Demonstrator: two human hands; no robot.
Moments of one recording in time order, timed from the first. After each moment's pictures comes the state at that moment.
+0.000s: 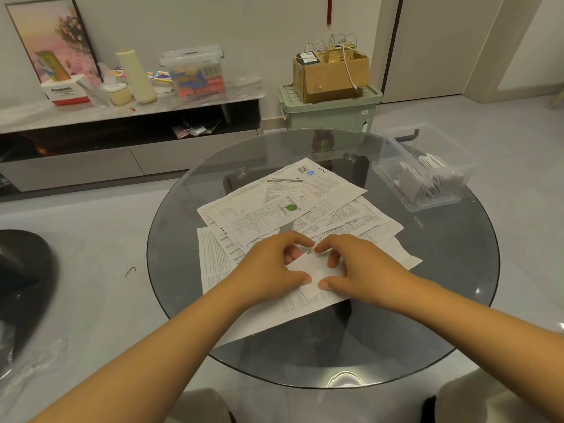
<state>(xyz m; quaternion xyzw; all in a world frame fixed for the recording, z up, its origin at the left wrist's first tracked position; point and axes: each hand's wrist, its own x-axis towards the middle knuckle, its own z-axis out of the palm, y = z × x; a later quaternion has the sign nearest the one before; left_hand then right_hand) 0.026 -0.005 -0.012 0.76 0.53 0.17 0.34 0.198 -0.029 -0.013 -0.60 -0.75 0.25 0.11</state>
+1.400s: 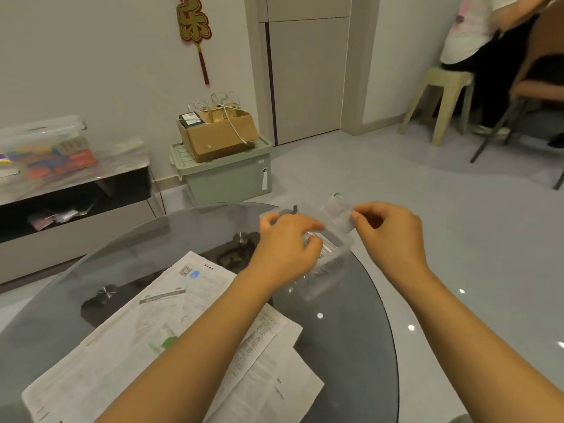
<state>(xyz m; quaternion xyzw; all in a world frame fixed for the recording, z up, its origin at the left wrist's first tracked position) 0.243 0.129 0.039 0.89 0.31 0.24 0.21 0.380 0.041 0.050 -0.76 -0.43 0.02 0.49</state>
